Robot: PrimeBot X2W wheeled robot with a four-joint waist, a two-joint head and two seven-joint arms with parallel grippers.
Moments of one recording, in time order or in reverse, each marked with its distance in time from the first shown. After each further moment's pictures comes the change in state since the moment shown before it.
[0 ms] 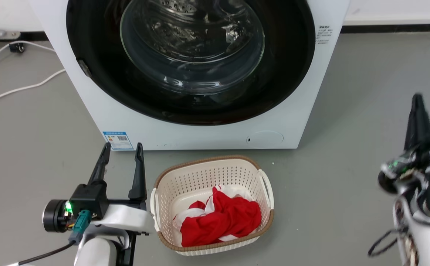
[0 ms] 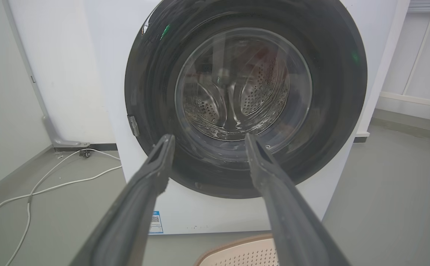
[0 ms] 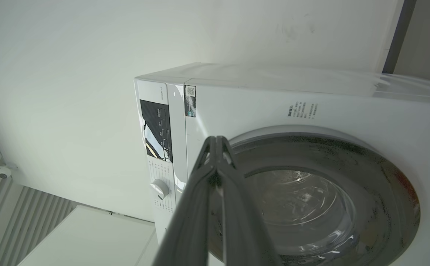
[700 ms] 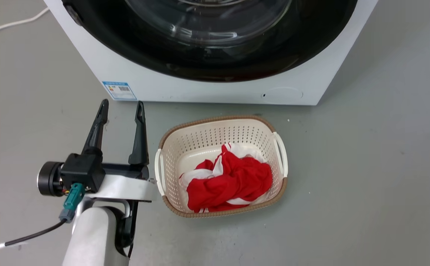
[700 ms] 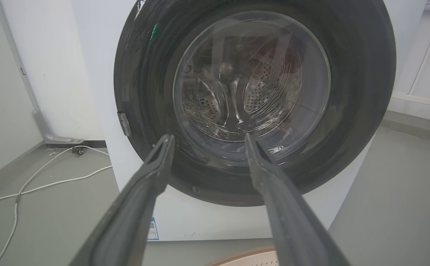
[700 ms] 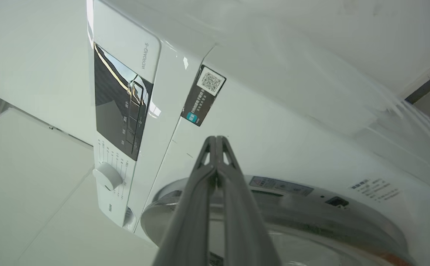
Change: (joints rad) left arm -0.125 -0.012 -0.004 -0.072 -0.007 -0.028 0.000; right arm -0.866 -0.287 0.175 0.613 -0.105 0.000 0.310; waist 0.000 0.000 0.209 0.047
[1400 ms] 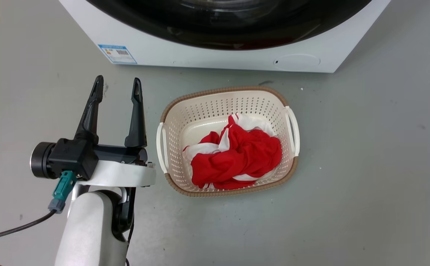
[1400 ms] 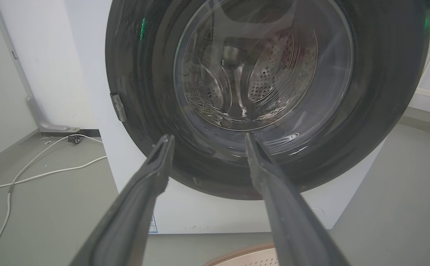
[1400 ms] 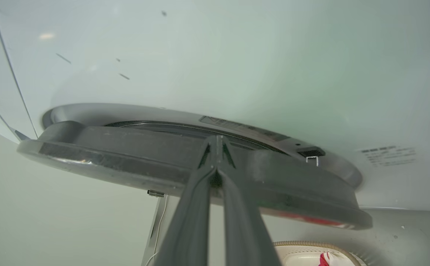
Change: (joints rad) left arm -0.067 -0.005 0.012 -0.039 -0.010 -0.022 0.000; right arm -0.385 0.057 0.212 0.341 -0.235 0.000 0.336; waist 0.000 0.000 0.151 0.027
